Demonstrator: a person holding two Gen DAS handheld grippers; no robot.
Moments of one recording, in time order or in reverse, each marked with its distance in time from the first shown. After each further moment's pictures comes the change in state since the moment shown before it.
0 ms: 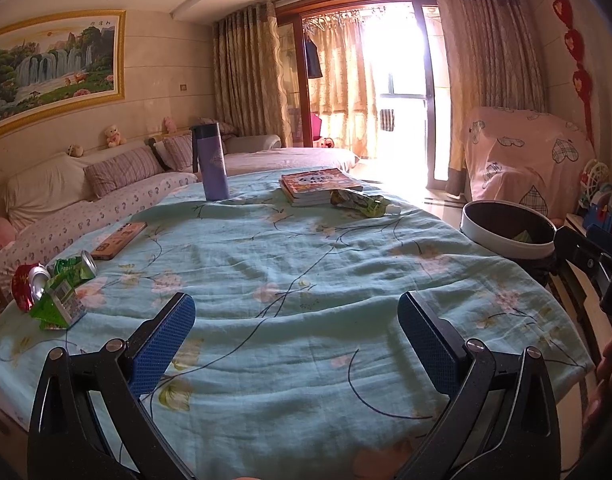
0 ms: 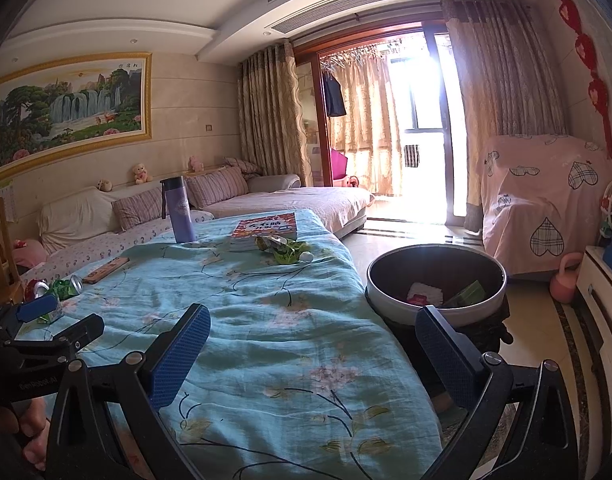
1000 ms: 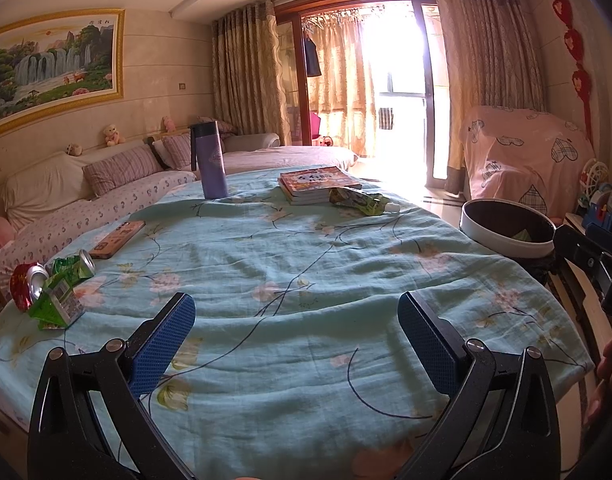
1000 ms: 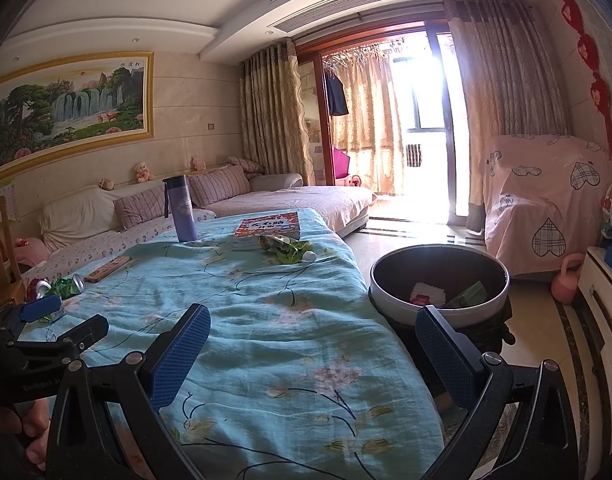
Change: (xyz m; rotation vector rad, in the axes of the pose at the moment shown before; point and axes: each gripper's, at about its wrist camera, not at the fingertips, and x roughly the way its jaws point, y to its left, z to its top) left arm 0.001 -0.002 0.000 0.002 0.004 -0.003; right arm 0.000 0.003 0.001 -0.005 0.004 0.003
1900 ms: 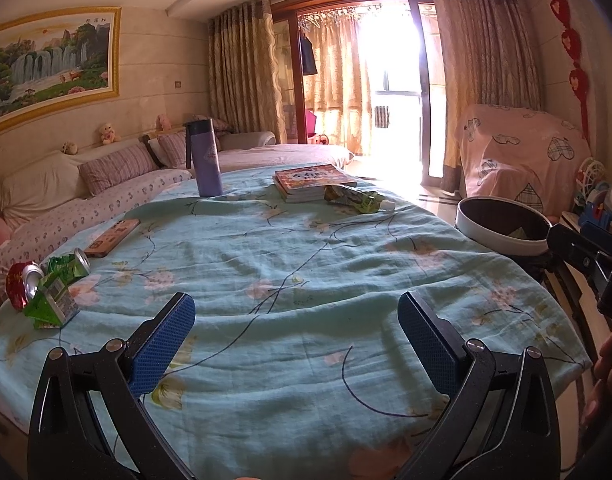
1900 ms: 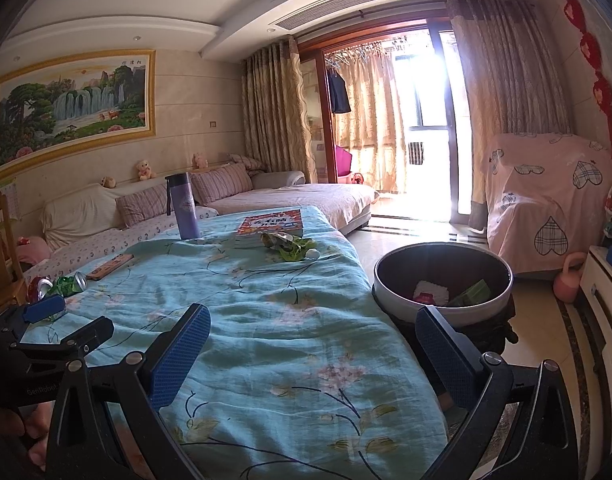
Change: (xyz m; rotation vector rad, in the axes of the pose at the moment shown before) left arm 0.004 -0.003 -0.003 0.002 0.008 -0.018; right arm 0.000 0.004 0.000 -0.001 0.009 0.009
